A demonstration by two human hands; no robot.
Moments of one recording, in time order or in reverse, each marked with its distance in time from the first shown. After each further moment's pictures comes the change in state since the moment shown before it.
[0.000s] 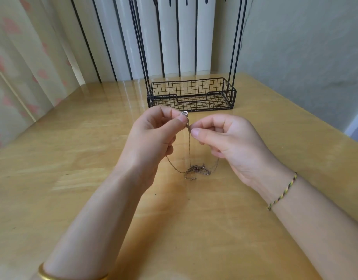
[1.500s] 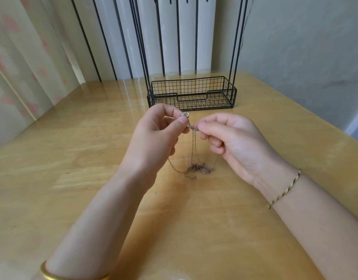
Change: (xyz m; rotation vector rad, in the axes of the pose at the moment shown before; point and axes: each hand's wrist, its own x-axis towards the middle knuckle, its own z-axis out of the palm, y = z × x) left_hand 0.001 -0.006 0.002 0.108 -0.006 0.054; right_hand 0.003 0.001 -0.003 0.117 0.028 0.124
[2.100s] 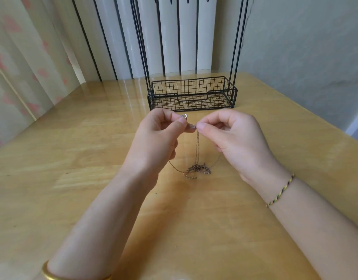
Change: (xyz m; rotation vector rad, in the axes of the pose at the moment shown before) left_hand -0.001 0.002 0.003 -0.022 0.034 -0.053; right_hand 0.002 0.004 0.002 -0.286 0.121 -0.247
